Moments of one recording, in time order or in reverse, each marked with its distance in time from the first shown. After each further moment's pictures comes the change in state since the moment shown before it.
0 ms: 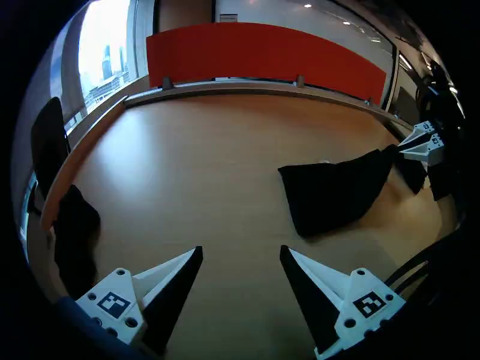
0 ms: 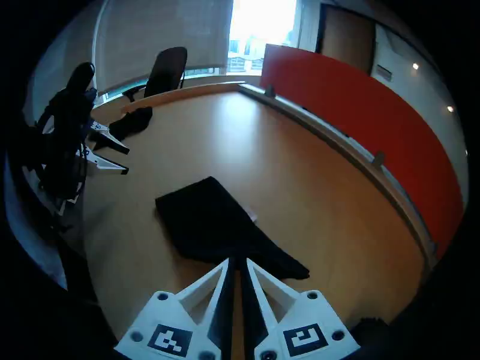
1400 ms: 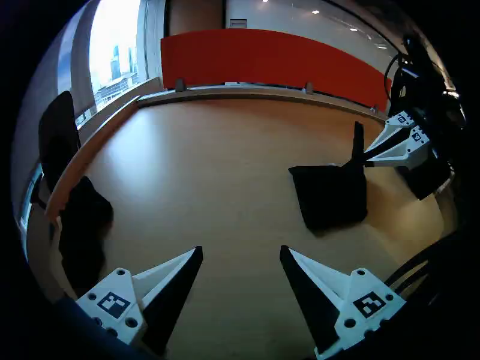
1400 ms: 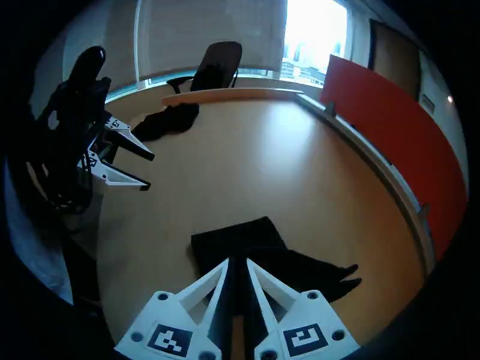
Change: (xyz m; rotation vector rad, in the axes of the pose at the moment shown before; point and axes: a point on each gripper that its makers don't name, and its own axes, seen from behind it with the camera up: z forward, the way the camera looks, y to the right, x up) left arm -0.012 -0.019 -0.023 0.041 0.034 -0.035; right arm 0.066 -0.077 0.078 0.224 -0.002 -0.170
